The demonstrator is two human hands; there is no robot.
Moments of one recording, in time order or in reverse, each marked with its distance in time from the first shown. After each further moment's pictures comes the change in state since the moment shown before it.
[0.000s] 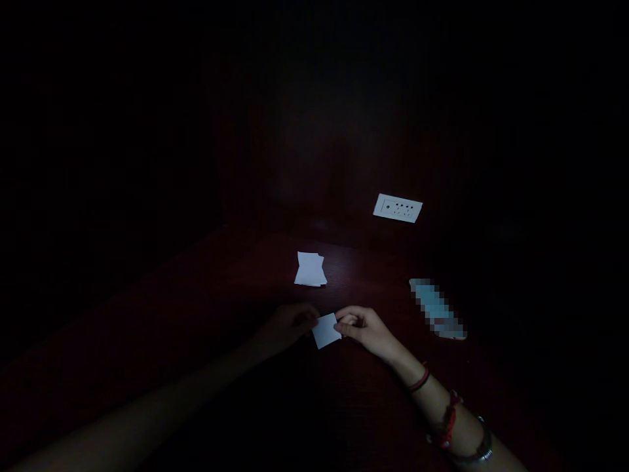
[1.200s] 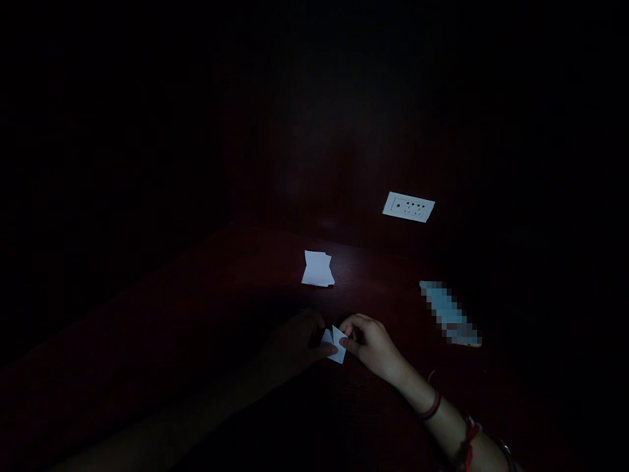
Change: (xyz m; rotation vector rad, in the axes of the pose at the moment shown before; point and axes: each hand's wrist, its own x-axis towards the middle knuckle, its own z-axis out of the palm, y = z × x) left_hand -0.016 0.007 0.014 0.448 0.088 -0.041; right_hand -0.006 -0.004 0.013 -0.595 0.081 -0.146
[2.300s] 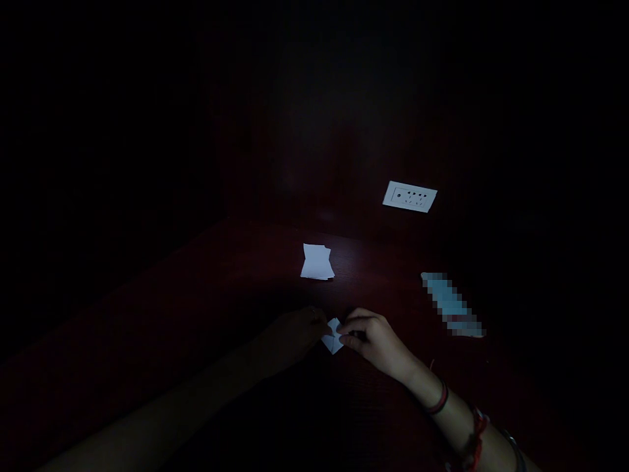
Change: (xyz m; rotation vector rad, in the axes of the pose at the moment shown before) left_hand 0.009 -0.010 -0.005 0.195 -0.183 0.344; right_hand -0.004 0.001 -0.006 -0.007 -0.073 -0.111
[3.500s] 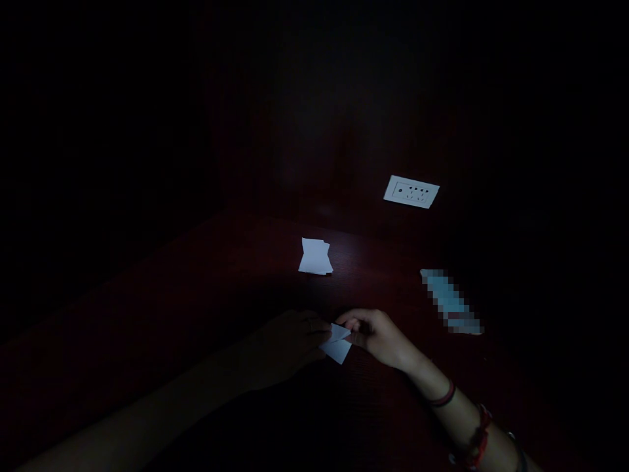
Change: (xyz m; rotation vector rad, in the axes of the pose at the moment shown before) left_hand -0.018 0.005 0.000 0.154 0.052 0.172; right_hand 0.000 0.006 -0.002 0.259 -0.095 0.139
